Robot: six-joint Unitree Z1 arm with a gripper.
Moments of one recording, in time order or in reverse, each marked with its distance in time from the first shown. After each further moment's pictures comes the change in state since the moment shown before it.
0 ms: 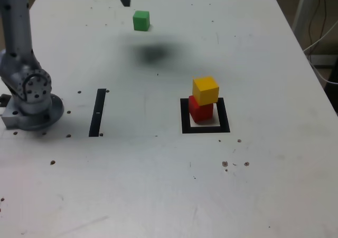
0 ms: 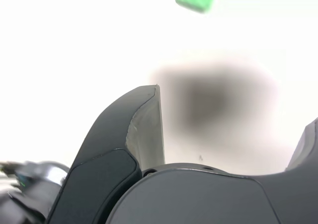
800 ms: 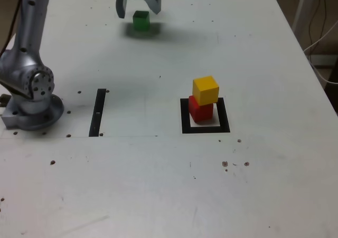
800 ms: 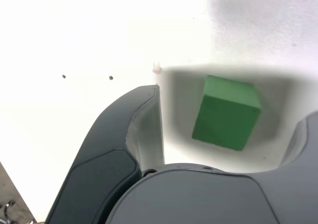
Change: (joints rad) arm 0.155 0.327 -0.125 -0.086 0.066 0.307
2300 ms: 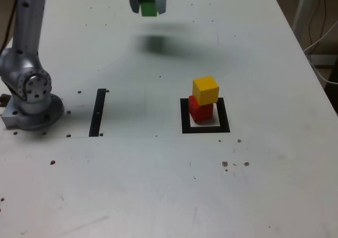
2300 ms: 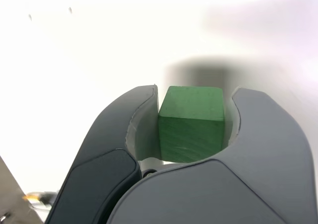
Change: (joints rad) arm -0.247 -0.175 -0.007 0.156 -0.060 -0.186
